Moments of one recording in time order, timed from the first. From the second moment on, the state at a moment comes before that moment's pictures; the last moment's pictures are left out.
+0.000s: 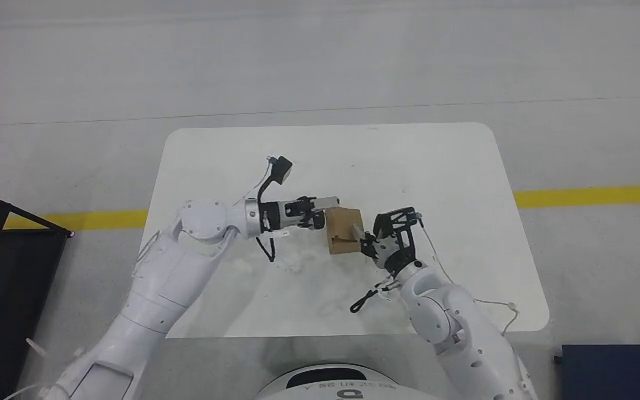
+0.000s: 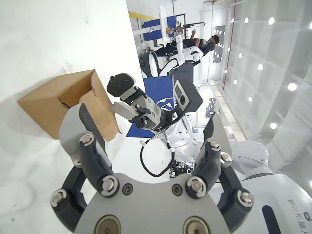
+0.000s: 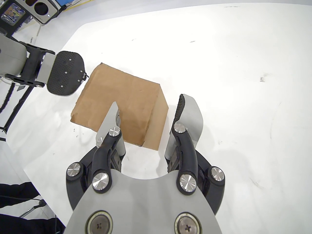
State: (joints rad) left arm 1.13 -1.15 -1.04 -1.49 -0.24 -0.08 -0.97; right arm -1.76 -1.23 1.20 -1.92 -1.06 0.03 0.29
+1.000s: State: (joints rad) left arm 0.88 -1.18 -0.84 -1.37 0.01 0.09 -1.13; right arm -1.73 -1.23 1.14 -1.94 -1.13 0.03 0.35
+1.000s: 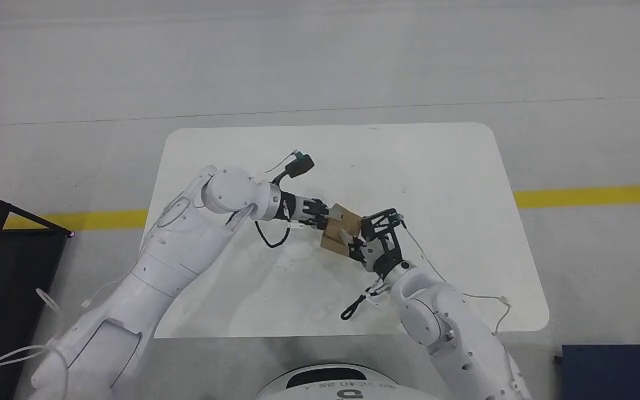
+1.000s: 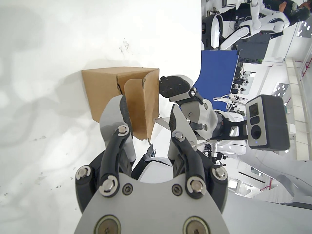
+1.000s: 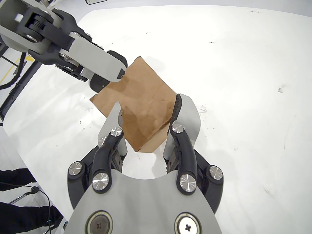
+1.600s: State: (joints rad) left arm 0.84 -1.21 -0.80 -1.32 -0.02 0.07 -1.13; right arm -1.73 -1.23 1.14 -1.94 -1.14 0.03 0.35
